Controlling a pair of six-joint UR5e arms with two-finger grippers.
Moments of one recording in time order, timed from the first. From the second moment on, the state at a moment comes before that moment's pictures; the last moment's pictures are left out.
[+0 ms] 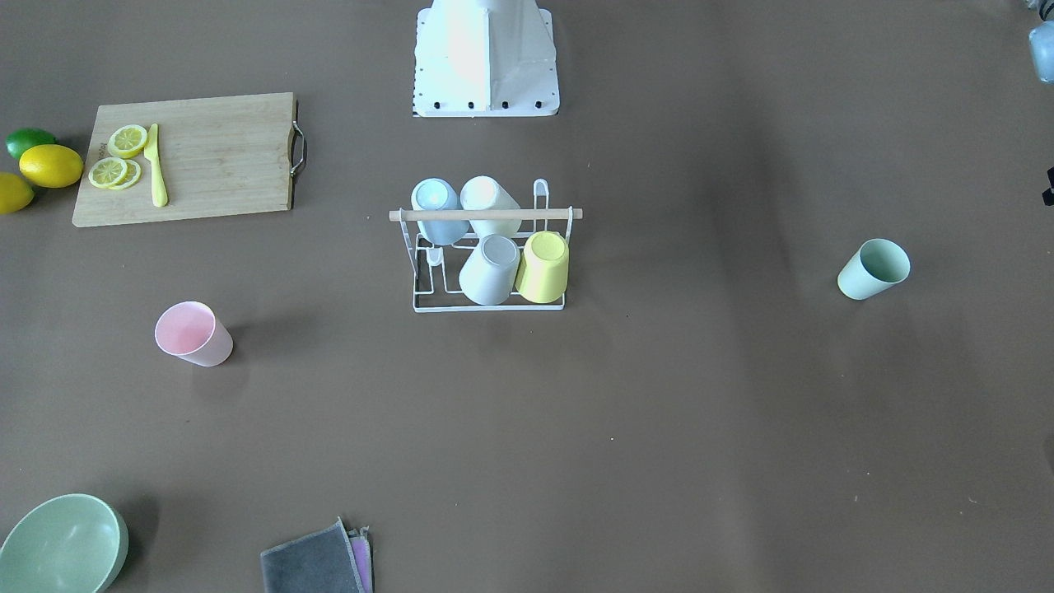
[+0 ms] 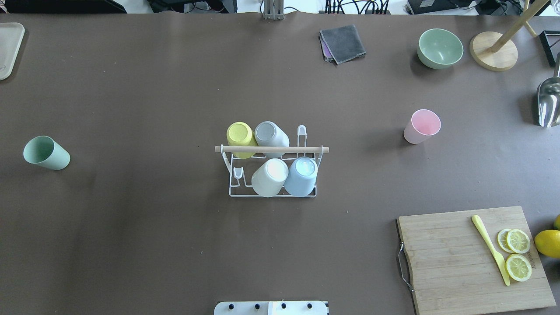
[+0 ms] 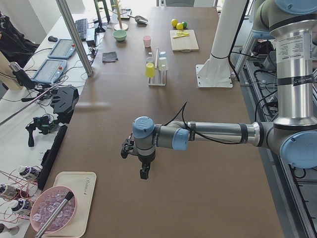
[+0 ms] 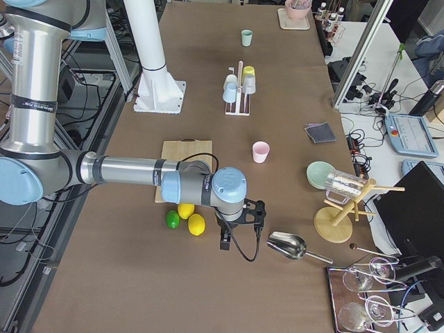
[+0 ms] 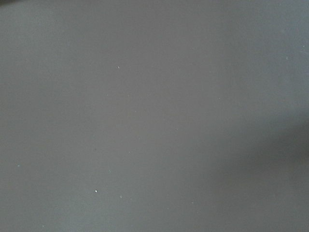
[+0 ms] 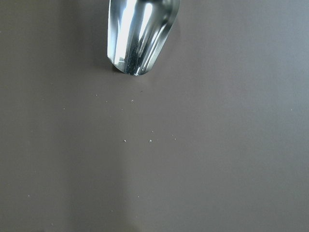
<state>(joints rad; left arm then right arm) -1.45 -1.43 -1.70 -1.68 -2.24 0.00 1.62 -1.72 1.74 -1.58 2.33 0.03</state>
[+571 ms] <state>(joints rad) -1.45 -1.43 -1.70 -1.68 -2.24 0.00 1.63 -1.70 1.80 -1.58 2.24 0.03</state>
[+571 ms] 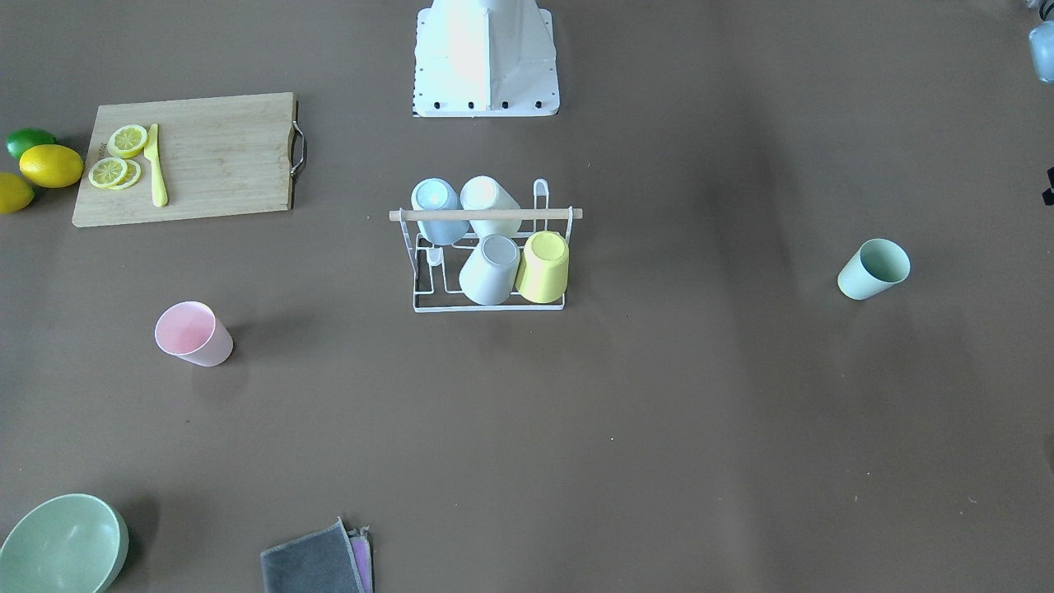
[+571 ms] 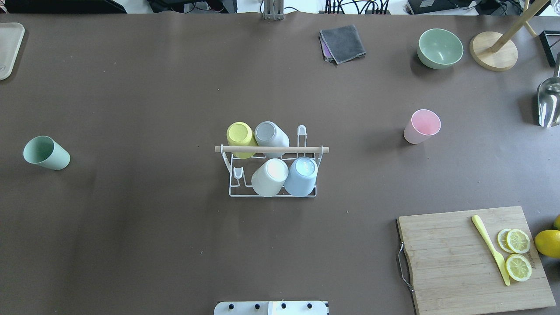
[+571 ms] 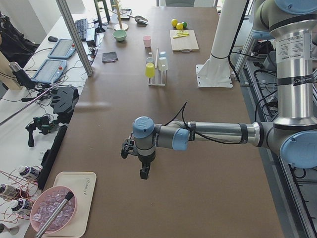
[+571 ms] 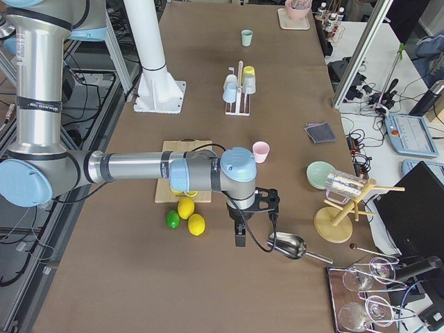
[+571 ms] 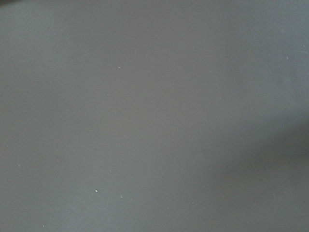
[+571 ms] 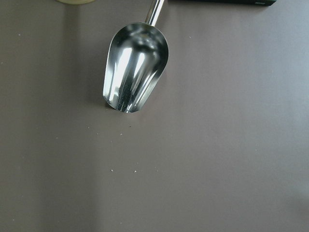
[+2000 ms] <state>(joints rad) -1.45 -1.43 -1.71 -1.68 -2.24 0.00 1.36 -1.65 1.73 -1.60 2.28 0.04</state>
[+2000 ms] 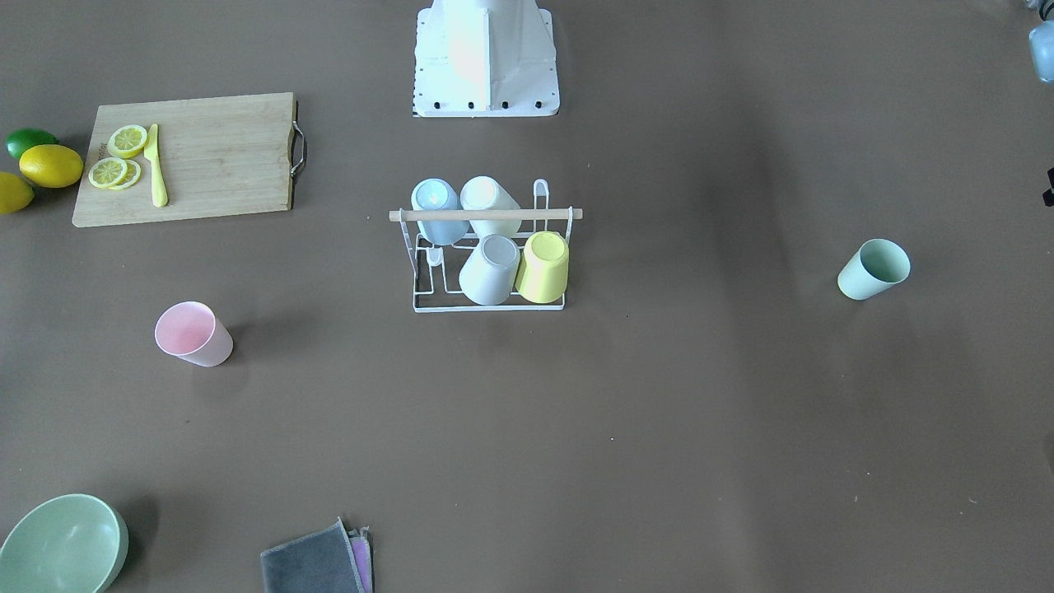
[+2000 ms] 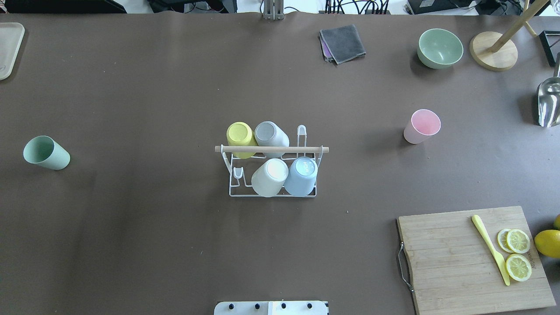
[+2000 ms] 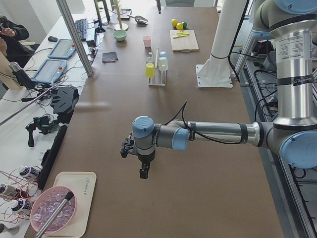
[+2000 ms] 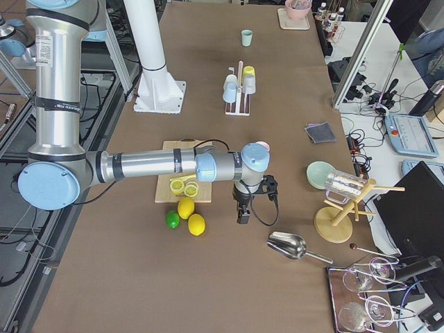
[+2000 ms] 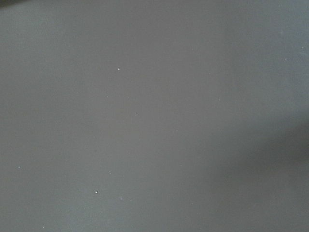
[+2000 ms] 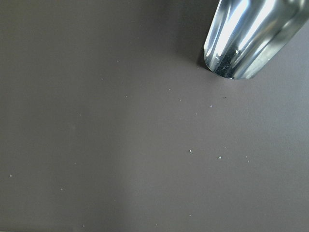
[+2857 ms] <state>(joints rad) -1.45 -1.43 -1.71 -1.68 -2.24 0.00 1.33 -1.56 1.78 -1.69 2.21 0.04</state>
